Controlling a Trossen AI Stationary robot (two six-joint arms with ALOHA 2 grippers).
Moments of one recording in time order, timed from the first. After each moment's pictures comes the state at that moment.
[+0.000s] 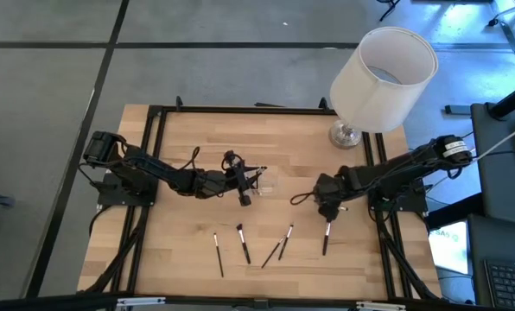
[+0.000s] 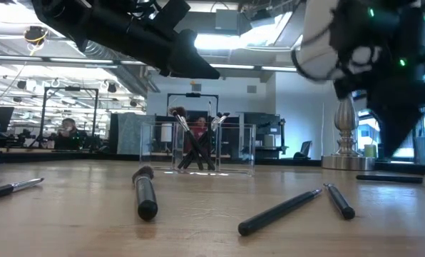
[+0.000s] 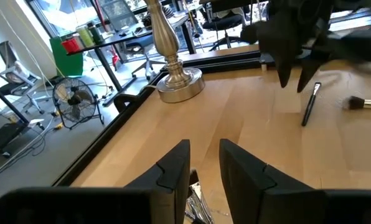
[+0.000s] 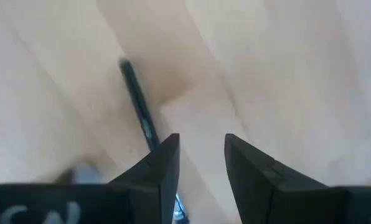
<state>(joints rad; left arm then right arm) -0.14 1.59 0.68 0.67 -0.62 0.15 0.21 1.30 0.73 -0.89 0.20 0.70</state>
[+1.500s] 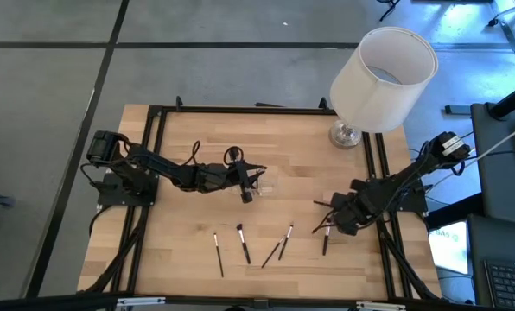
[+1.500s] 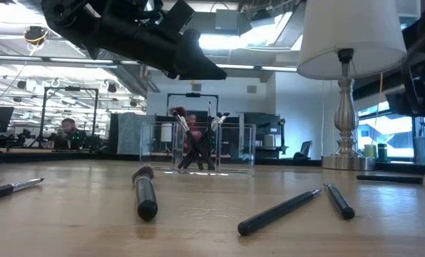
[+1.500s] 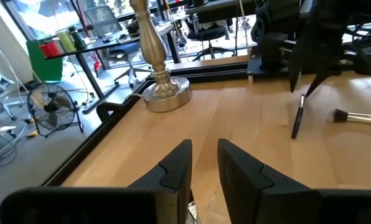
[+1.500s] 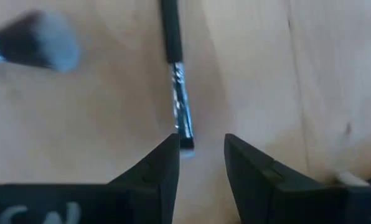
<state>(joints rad) -0.07 1.61 0.69 0.74 -0.47 0.14 0.56 1.30 0.58 -0.93 0.20 0.90</state>
